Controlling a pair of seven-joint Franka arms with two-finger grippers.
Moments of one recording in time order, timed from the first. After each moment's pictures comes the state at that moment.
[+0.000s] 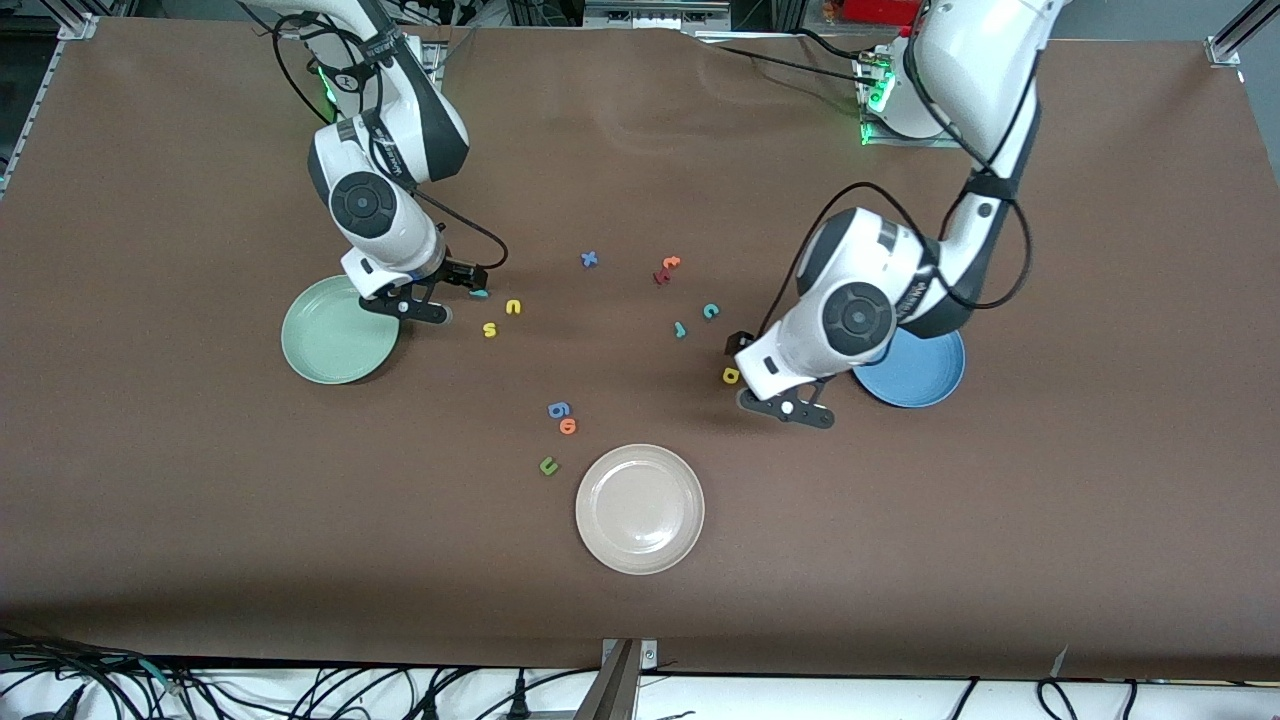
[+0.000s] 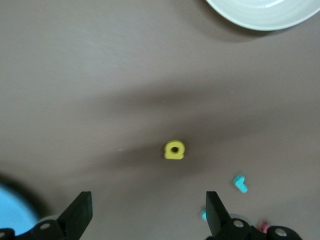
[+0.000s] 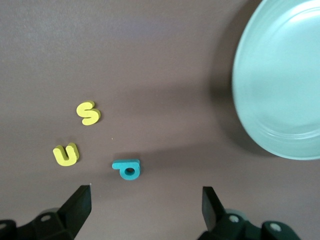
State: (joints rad) left arm -0.47 0.59 -0.03 -1.62 -0.16 2.10 -0.19; right arm 0.42 0.22 0.03 -2.29 0.02 2.33 0.60
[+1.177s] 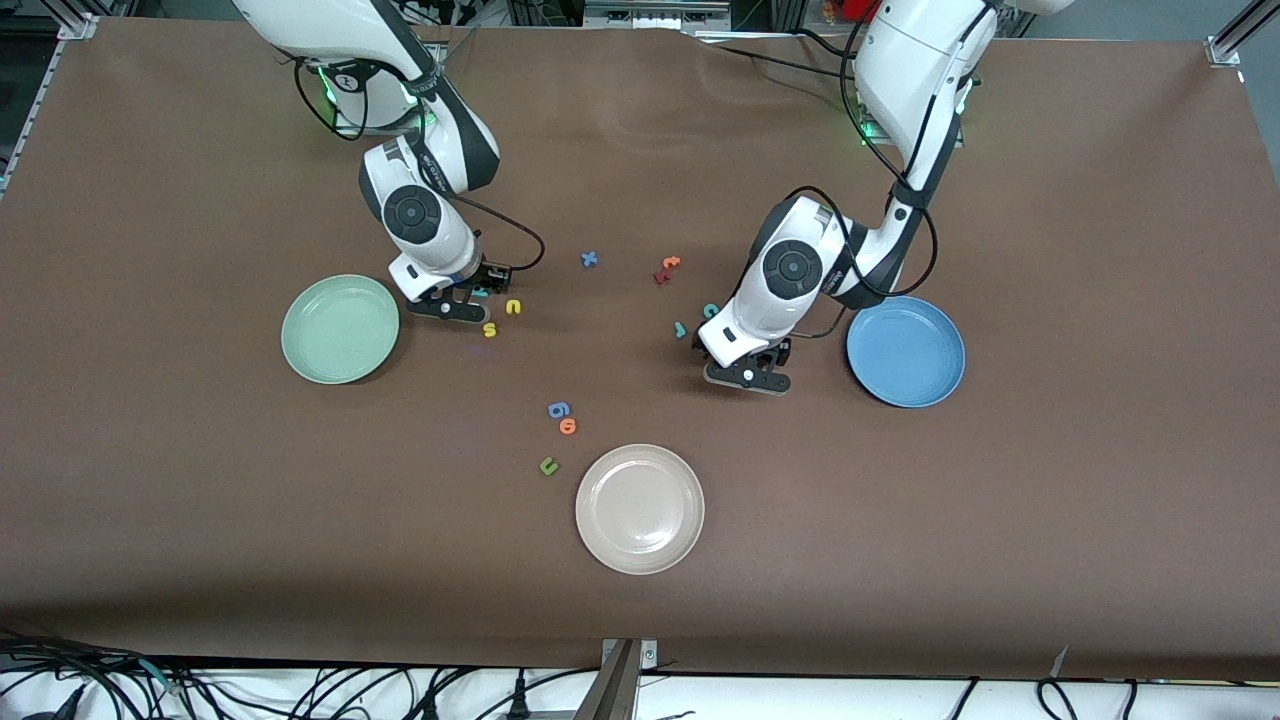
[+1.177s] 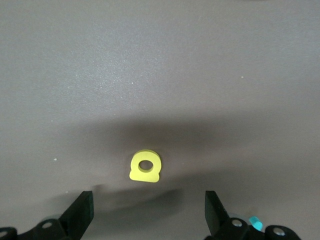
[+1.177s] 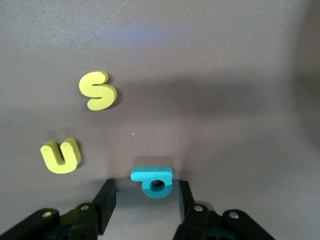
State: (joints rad) left arm -0.57 0.63 -0.01 -1.87 -0.15 2.53 -0.32; right arm 0.42 0.35 0.10 -2.33 0.04 2.53 0.62
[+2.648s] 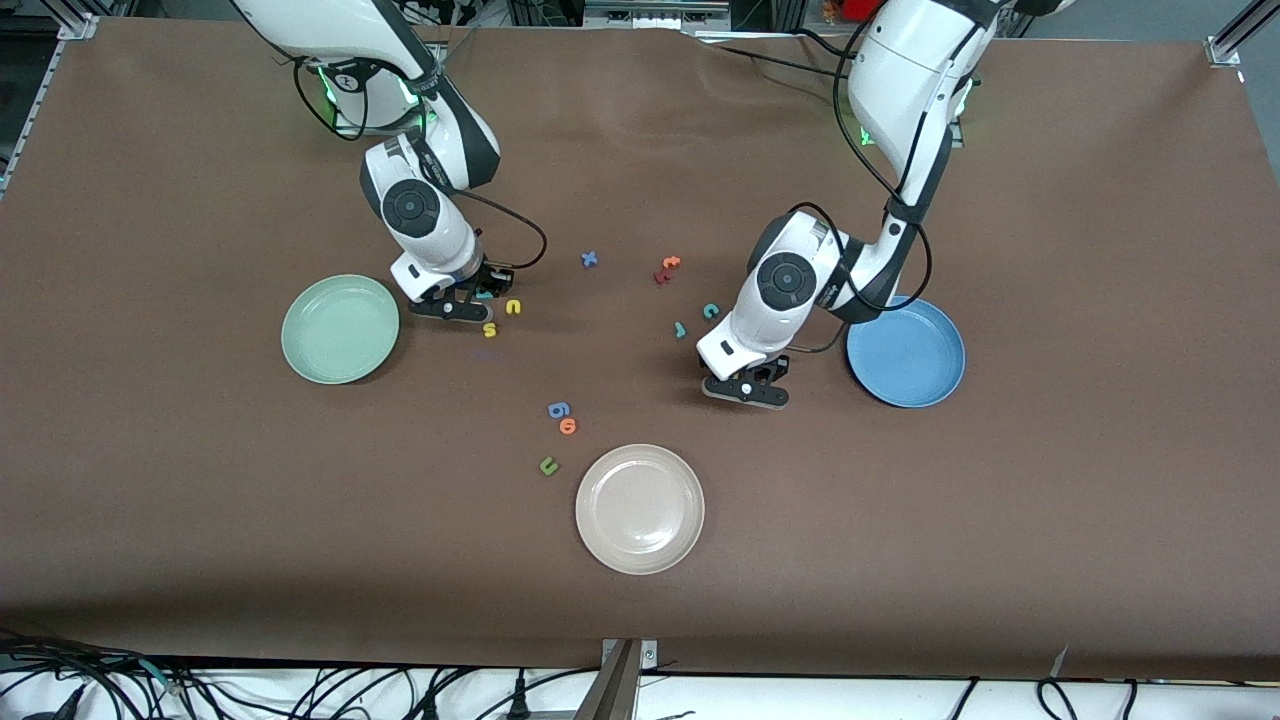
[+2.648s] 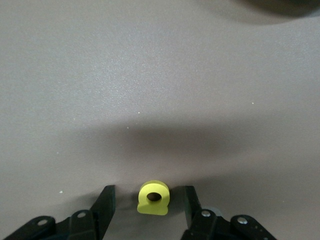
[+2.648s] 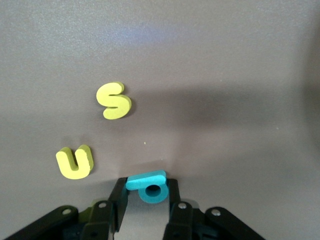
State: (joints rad) left arm -0.58 0.68 0.01 -1.81 -0.10 2.54 -0.33; right arm 0.42 0.35 0.10 -2.35 0.04 2.59 0.59
